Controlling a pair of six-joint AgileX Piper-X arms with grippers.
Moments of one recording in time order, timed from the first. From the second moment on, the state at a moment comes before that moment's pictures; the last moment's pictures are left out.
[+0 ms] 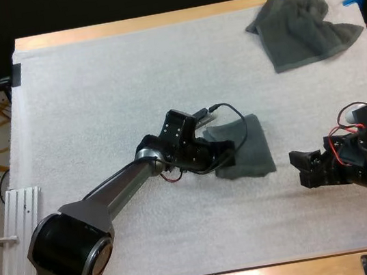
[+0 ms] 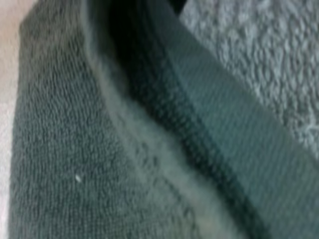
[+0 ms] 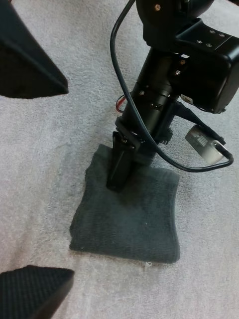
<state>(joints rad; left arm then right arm) -0.55 1.79 -0.96 0.35 0.66 -2.44 0.69 0.80 -1.11 1.15 0.03 -1.41</state>
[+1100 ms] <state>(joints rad) 0.15 1.64 -1.01 0.95 -0.14 -1.59 0.69 0.80 -1.11 1.08 -0.09 -1.41</state>
